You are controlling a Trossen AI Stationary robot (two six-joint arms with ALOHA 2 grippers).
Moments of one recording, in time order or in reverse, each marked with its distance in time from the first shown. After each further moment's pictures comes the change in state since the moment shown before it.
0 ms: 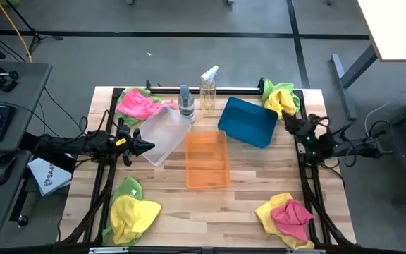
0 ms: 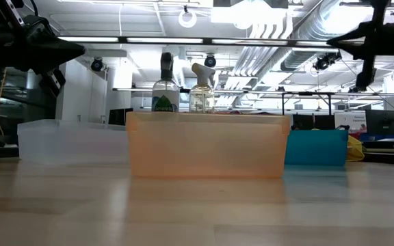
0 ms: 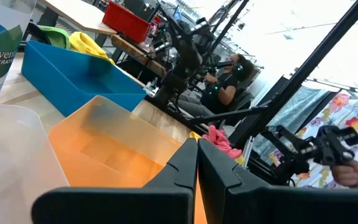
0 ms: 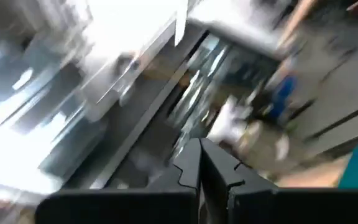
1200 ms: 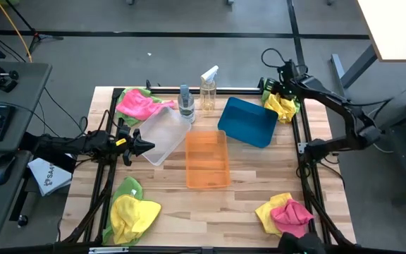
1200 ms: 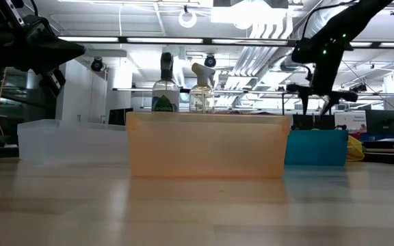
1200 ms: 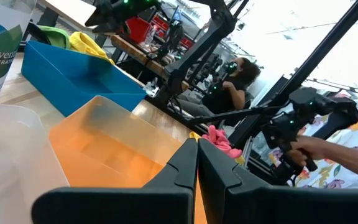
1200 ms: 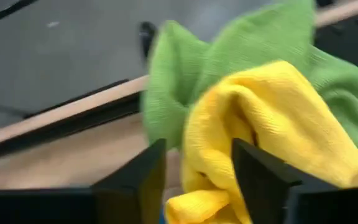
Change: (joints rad) left arm 0.000 0.000 0.000 0.000 0.000 0.000; right arm -1.138 1.330 0.929 -1.174 -0.655 0.078
